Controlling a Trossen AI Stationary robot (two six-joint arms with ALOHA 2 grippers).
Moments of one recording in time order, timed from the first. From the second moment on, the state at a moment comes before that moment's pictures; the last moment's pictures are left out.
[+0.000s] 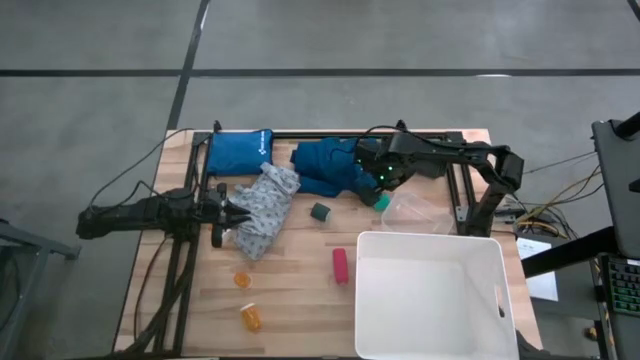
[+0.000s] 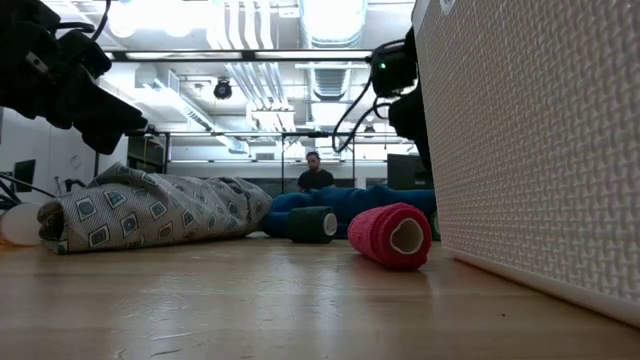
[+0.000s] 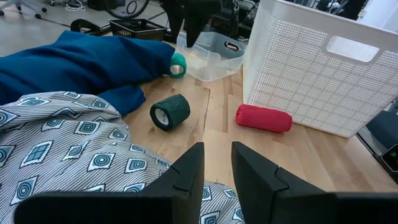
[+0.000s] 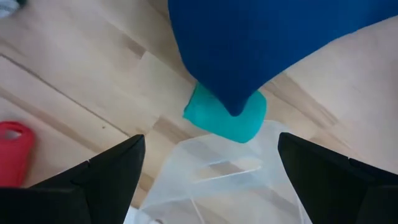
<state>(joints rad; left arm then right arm) 0.05 0.00 0.11 -0.36 0.01 -0.24 -0.37 1.74 1.30 -1.14 -0.13 0.58</state>
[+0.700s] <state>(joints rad) 0.05 0.00 0.11 -0.36 0.01 -0.24 -0.40 1.74 1.14 -0.93 -0.13 0.58</state>
